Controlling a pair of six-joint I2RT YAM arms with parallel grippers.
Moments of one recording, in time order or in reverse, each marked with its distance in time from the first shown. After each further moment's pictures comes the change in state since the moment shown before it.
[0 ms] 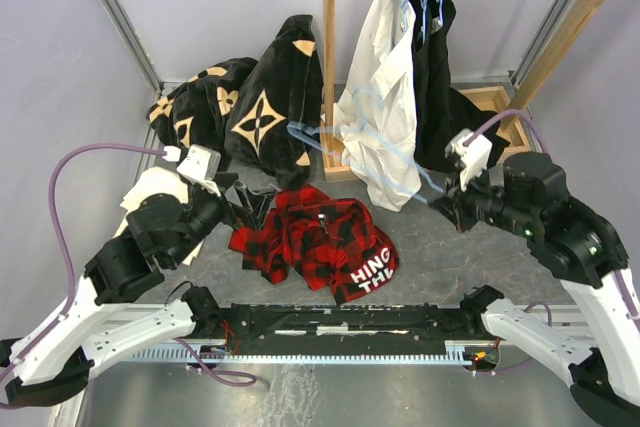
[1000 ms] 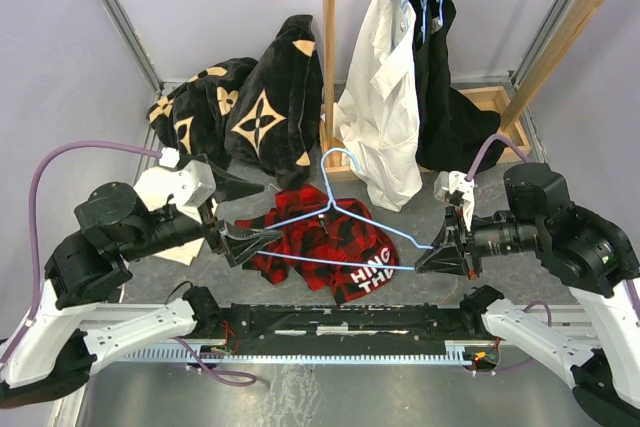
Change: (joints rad) left arm 0.000 0.079 0.306 -0.114 0.616 0.246; right arm 0.014 -0.038 0.034 -0.220 -0.668 -0.049
